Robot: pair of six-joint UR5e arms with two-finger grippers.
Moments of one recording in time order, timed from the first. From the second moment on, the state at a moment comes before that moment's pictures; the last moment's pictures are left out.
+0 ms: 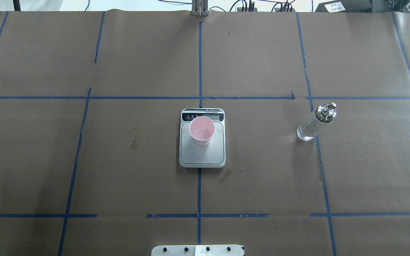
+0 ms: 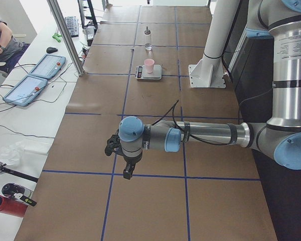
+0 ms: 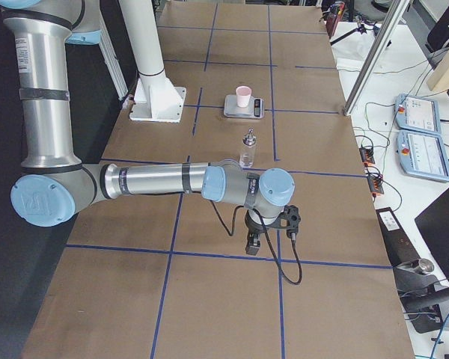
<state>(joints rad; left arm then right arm) -1.58 -1.48 -1.69 -1.64 -2.35 0.19 1.56 -1.56 1.65 -1.78 2.33 -0.01</state>
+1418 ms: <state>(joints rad) -1.58 -1.48 -1.69 -1.65 -2.34 0.19 1.56 -1.61 1.69 -1.60 2.27 0.00</state>
